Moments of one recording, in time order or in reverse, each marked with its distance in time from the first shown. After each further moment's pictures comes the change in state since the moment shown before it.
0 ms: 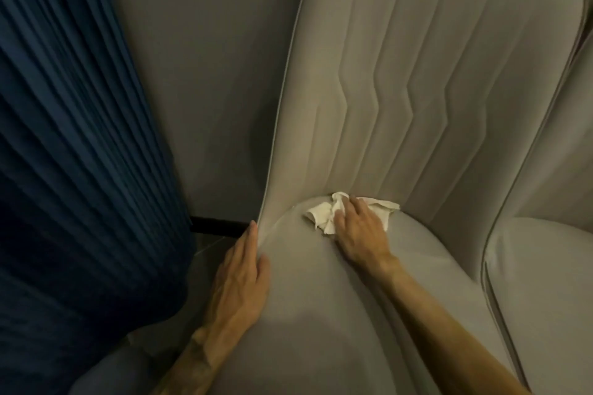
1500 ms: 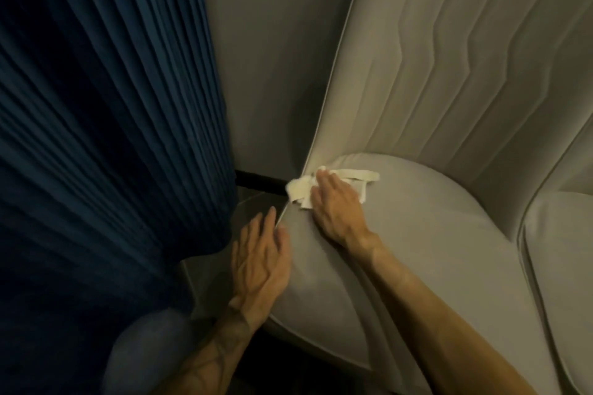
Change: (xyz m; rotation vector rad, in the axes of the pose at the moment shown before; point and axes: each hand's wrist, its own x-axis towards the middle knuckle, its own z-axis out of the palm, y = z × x) left_hand -0.084 -0.025 -0.005 0.212 0.096 -0.251; right_hand -0.064 -0.111 0.002 0.364 0.025 -0.234
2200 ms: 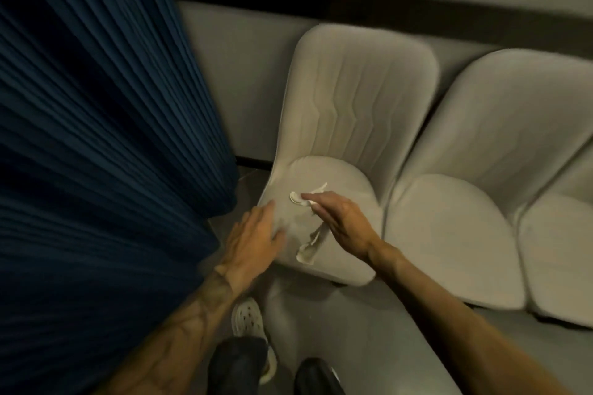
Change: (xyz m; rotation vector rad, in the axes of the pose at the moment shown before) left_hand -0.182 0.209 -0.305 0.138 -0.320 0.202; right_hand -0.180 -0.058 -0.399 0.463 -0.197 -0.143
